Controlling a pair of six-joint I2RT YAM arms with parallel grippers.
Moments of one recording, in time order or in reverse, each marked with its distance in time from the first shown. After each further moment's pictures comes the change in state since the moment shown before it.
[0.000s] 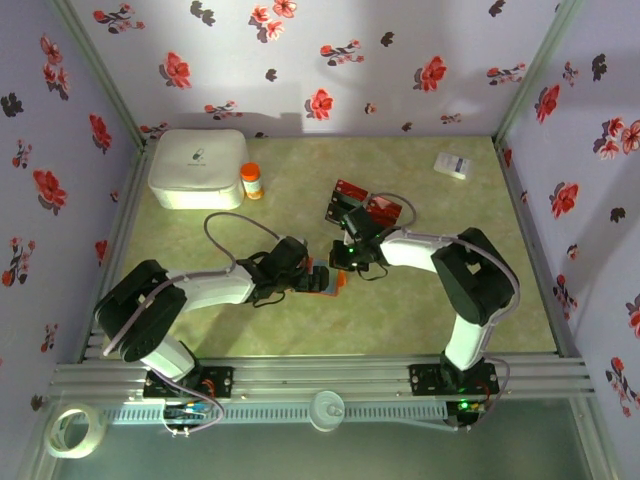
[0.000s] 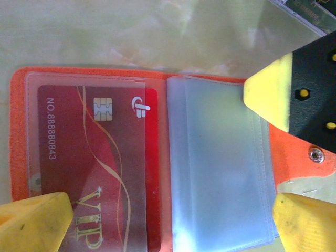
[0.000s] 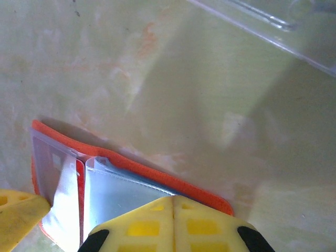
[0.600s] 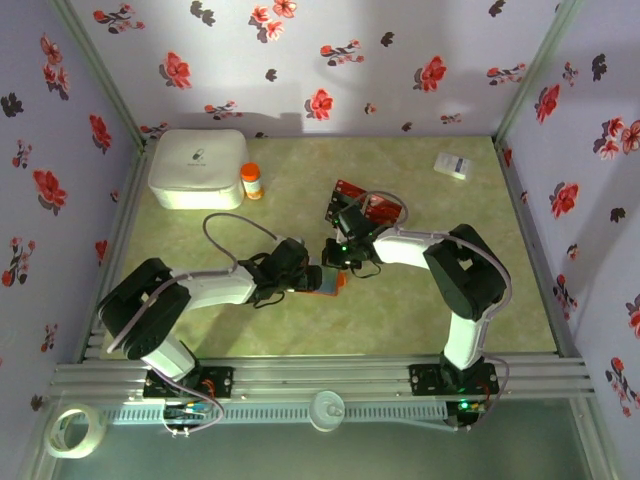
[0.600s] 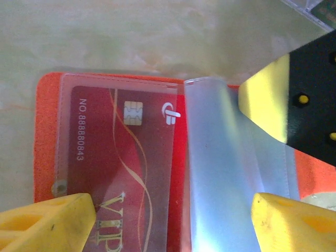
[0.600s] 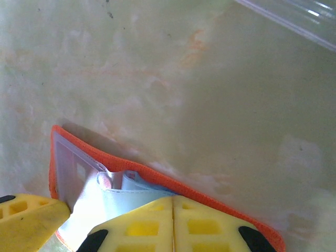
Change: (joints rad) left arm 0.000 0.023 -0.008 0.014 -0.061 -0.020; right arm 0.027 0.045 0.050 0.011 -0.013 0.001
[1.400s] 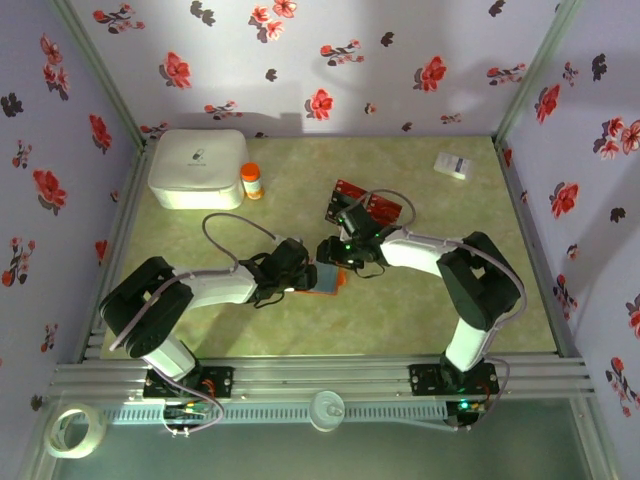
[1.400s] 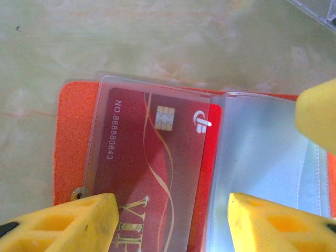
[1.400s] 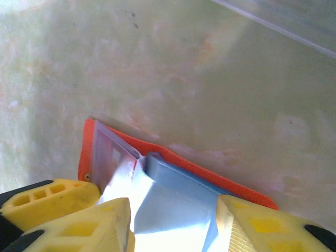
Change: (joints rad) left arm 0.000 0.013 0.000 0.008 -0.026 -0.004; right arm -0.001 -0.092 -0.043 0.000 0.004 0.053
